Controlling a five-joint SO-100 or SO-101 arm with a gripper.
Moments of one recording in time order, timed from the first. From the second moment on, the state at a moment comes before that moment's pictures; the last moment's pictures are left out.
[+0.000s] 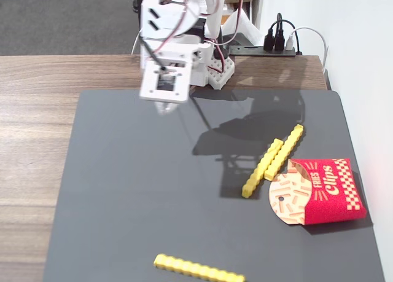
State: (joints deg) arm 14.8 135.7 128.6 74.1 -100.1
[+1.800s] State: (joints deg) arm 12.2 49.3 34.1 83.2 -150.0
